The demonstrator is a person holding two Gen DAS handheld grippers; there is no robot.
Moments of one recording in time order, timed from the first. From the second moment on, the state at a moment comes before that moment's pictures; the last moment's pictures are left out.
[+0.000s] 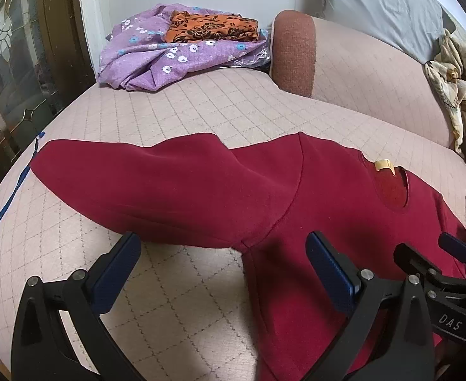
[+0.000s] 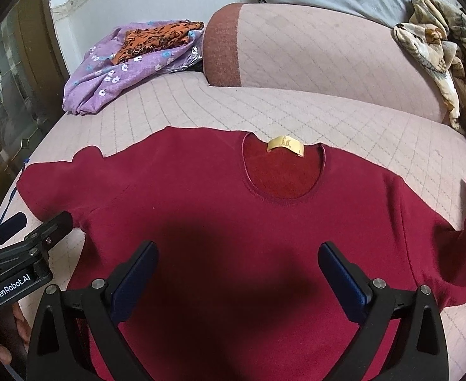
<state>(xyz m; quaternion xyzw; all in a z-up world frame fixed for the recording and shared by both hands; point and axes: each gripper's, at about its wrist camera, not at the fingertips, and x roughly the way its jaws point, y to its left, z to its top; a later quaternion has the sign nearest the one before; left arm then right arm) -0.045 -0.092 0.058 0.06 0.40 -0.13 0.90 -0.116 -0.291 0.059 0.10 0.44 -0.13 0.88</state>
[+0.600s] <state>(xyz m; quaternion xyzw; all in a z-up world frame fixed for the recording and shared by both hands) -0.055 -0.111 0.057 0.07 0.40 -0.16 0.90 -0.119 -0.307 0.051 0.12 0.44 -0.15 0.88</state>
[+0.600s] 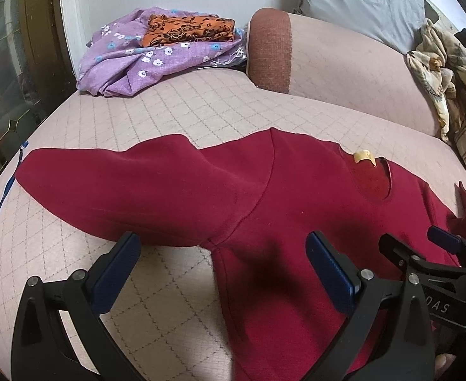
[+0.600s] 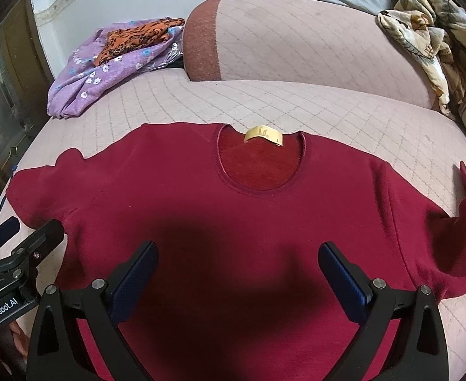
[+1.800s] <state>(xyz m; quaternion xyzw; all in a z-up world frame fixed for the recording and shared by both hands) 0.058 0.059 0.060 -0.08 0.43 0.06 0.90 -0.105 -0.299 0.044 0.11 0.45 -0.11 0.88</state>
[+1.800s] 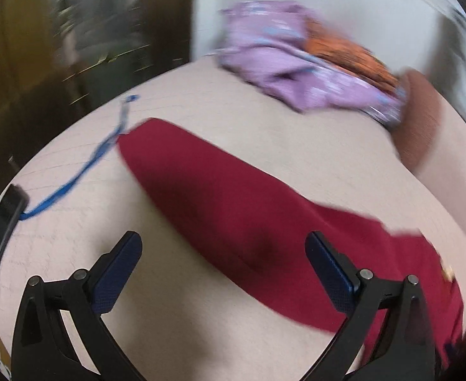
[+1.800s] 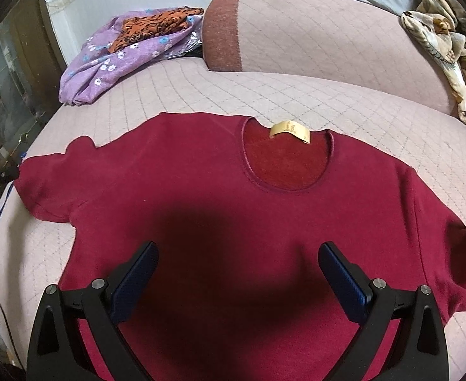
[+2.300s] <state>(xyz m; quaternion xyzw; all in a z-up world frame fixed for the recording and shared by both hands) 0.135 0.106 0.010 -0.09 0.43 0.11 0.89 -0.100 -0.298 0.038 0.11 0.46 -0.09 0.88</state>
